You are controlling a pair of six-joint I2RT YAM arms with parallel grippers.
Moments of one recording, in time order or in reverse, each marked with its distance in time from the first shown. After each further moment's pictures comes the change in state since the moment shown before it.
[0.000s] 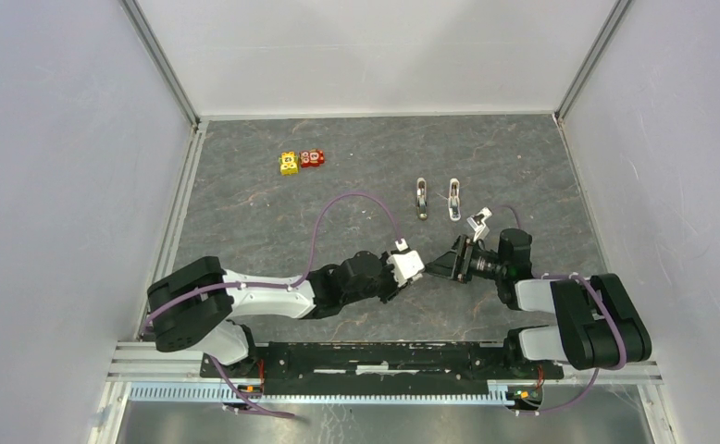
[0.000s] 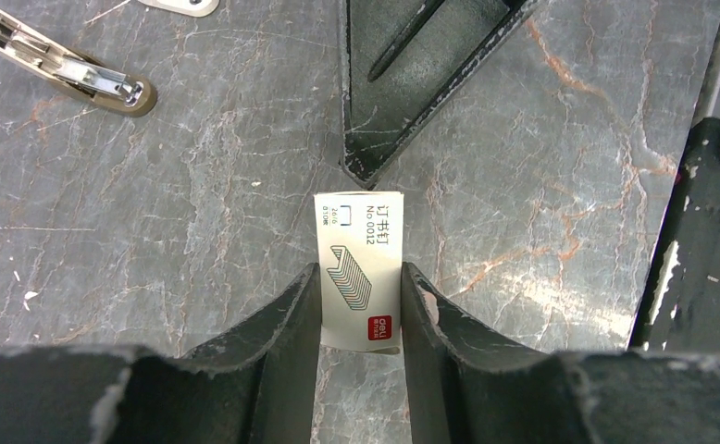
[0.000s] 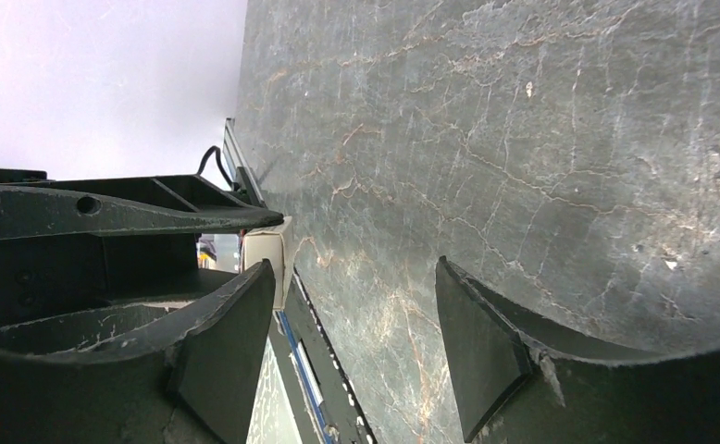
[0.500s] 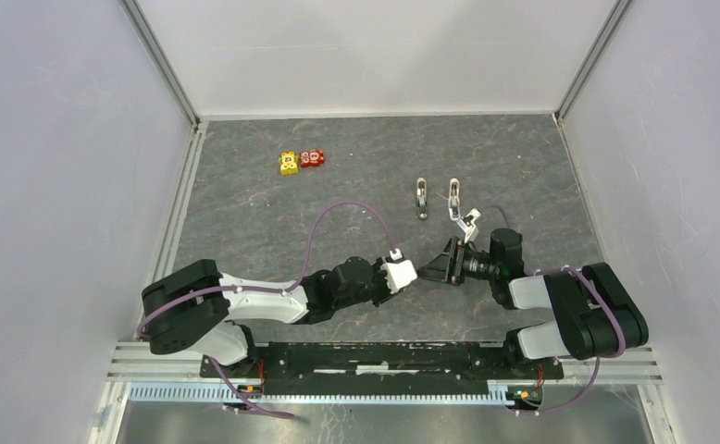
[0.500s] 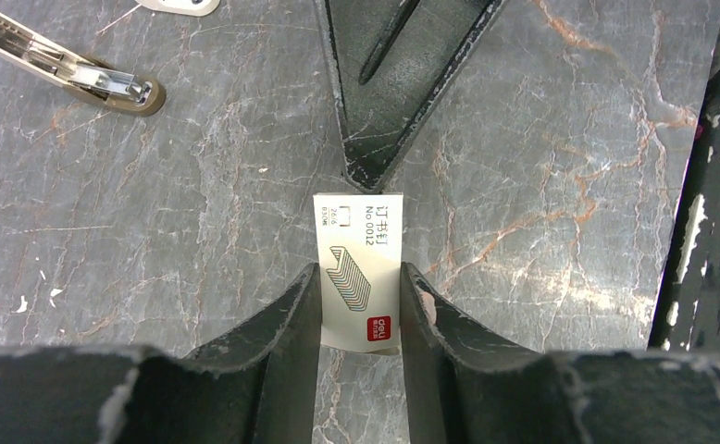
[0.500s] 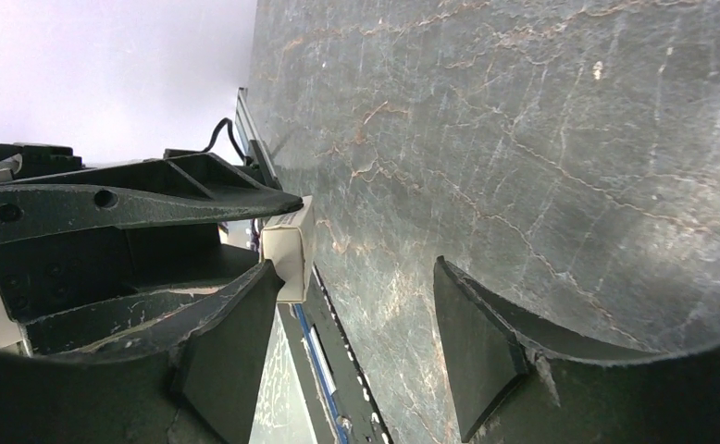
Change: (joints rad) left arm 0.000 -0.035 -0.090 0.081 0.019 0.093; right arm 0.081 0.061 0.008 0.060 -0.004 0.037
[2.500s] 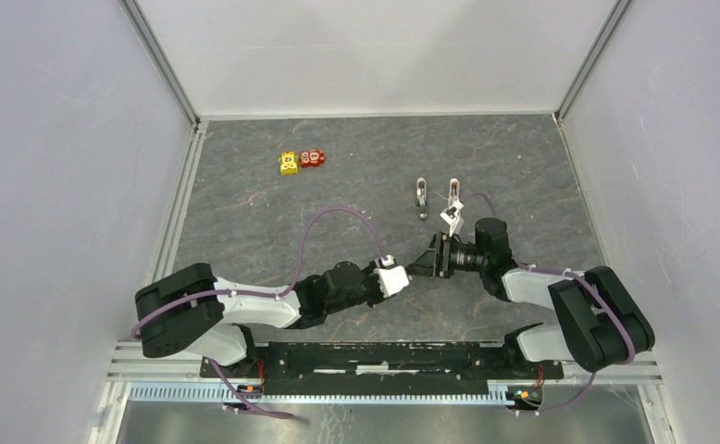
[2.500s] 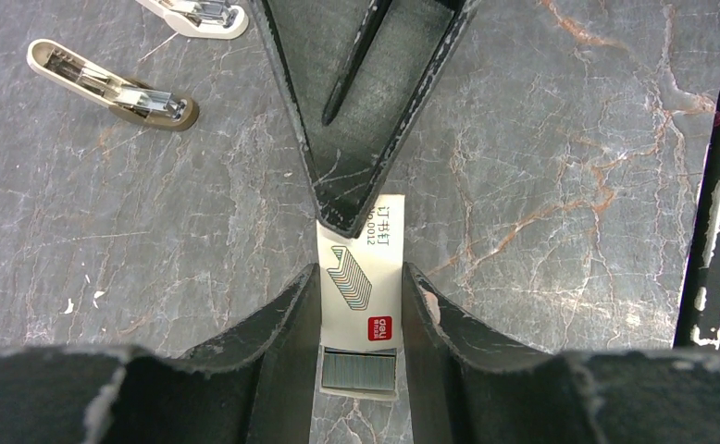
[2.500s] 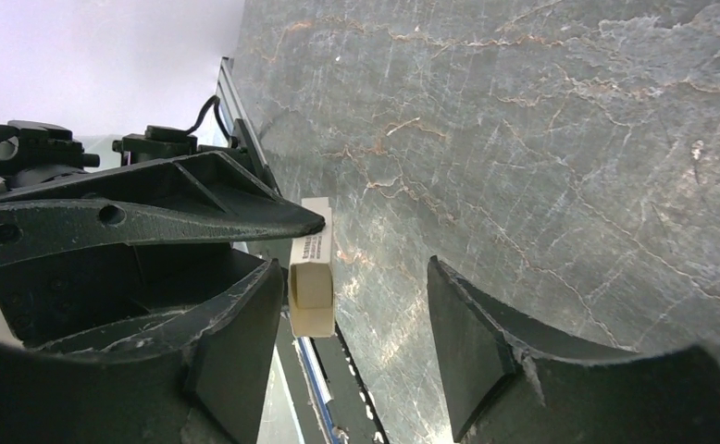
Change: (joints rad) left arm 0.000 -0.045 -0.093 0.115 -0.022 0.079; right arm 0.135 -0.054 0.121 -0.177 0.080 -0.082
